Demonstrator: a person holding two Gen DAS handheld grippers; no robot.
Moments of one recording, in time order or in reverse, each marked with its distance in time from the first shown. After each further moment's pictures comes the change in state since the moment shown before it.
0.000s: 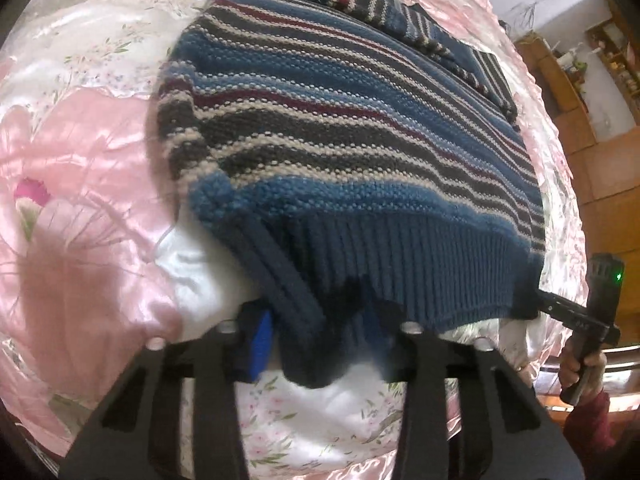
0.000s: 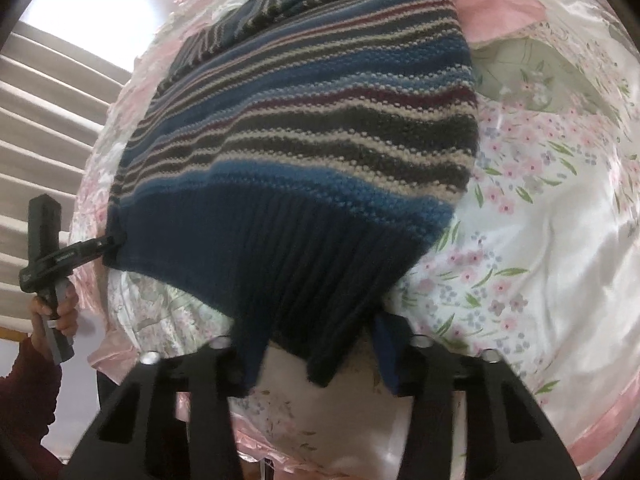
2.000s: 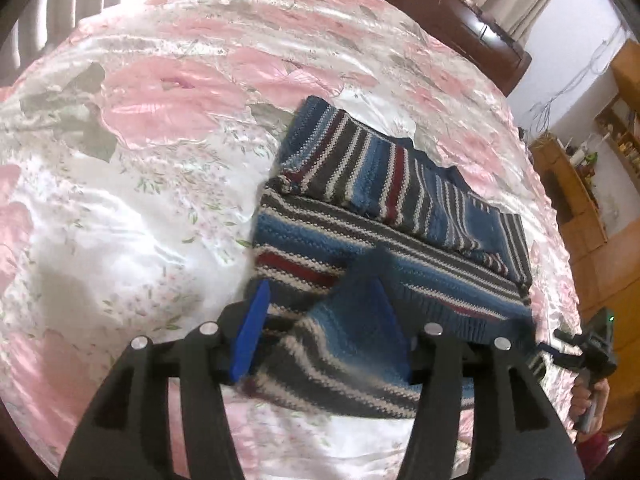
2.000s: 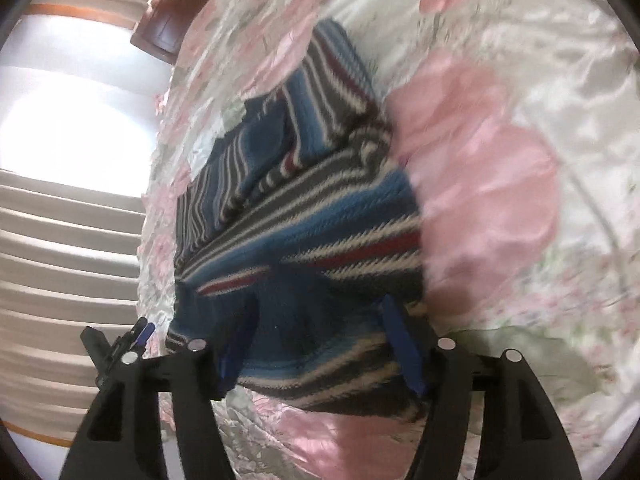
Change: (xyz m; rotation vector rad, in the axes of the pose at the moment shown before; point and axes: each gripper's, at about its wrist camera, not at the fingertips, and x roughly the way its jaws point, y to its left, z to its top) left arm -0.059 0.037 0.149 -0.091 -0.356 0.049; right arm -0.042 -0.081 0.172 0.299 -0.167 0.217
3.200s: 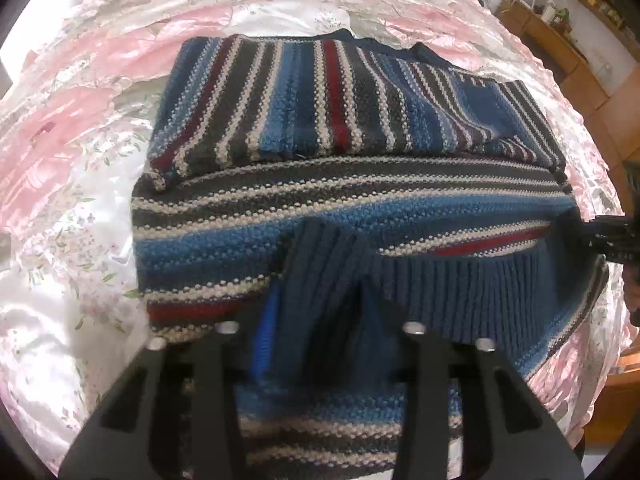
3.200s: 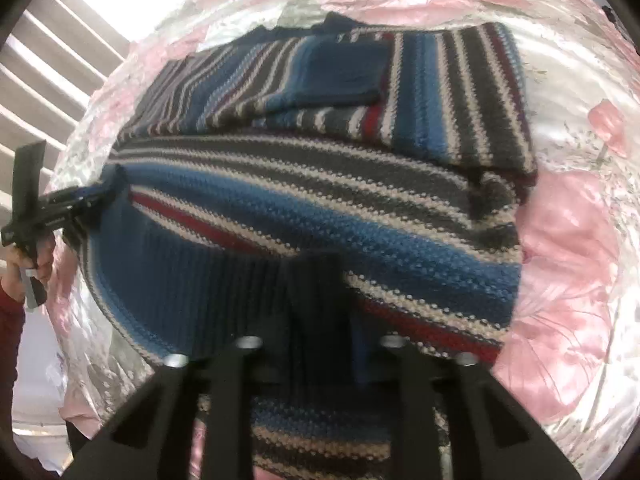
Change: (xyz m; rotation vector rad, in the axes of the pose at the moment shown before) left arm 0.104 -0.064 0.004 0.388 0.255 0.049; right arm 0.080 0.077 -0.001 -0.559 0.187 -0.304
